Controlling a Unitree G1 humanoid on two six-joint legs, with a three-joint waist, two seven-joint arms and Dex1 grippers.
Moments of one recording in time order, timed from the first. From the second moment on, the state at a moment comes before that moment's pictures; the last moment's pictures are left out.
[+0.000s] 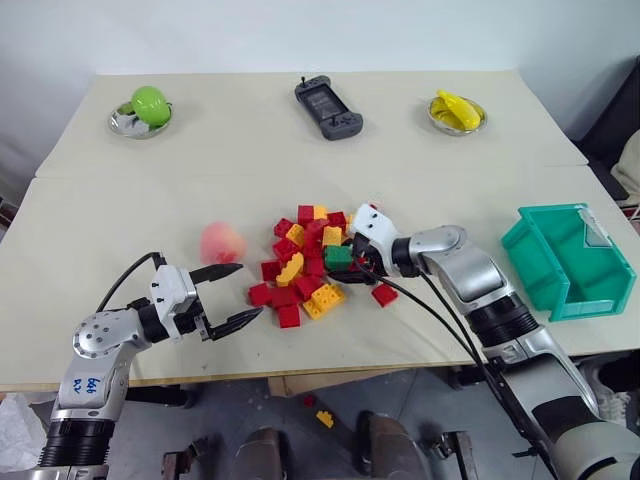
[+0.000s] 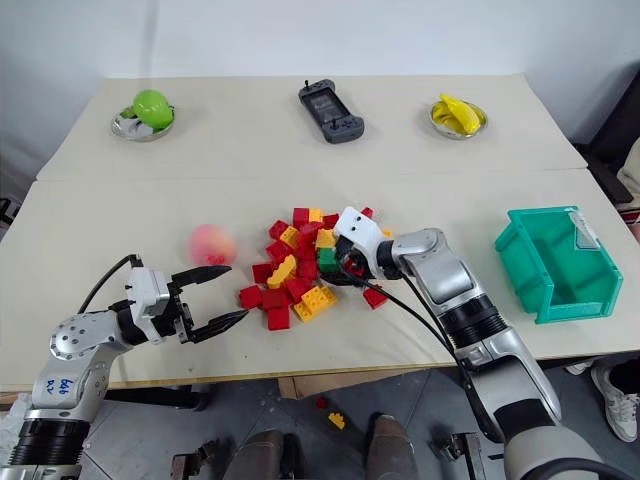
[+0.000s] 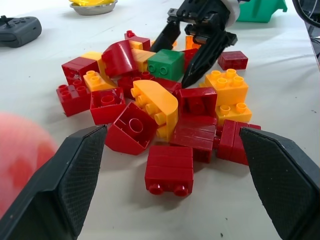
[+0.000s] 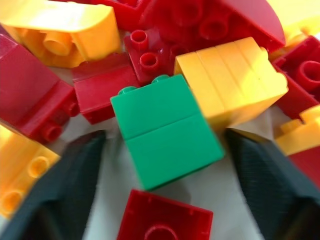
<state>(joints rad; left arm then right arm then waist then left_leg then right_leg) -0.11 0.61 0.15 -0.02 -0.42 -0.04 -0.99 -0.81 -0.43 0.35 0.22 0.10 0.62 0.95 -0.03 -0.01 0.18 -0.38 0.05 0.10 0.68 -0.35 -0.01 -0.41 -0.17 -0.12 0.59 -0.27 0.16</state>
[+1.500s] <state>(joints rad) -0.42 0.30 -0.09 0.07 -0.43 -0.02 -1.05 -0.19 -0.80 -0.61 -0.20 0.50 0.70 0.67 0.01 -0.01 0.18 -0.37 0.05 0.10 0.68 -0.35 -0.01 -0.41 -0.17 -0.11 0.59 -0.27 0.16</state>
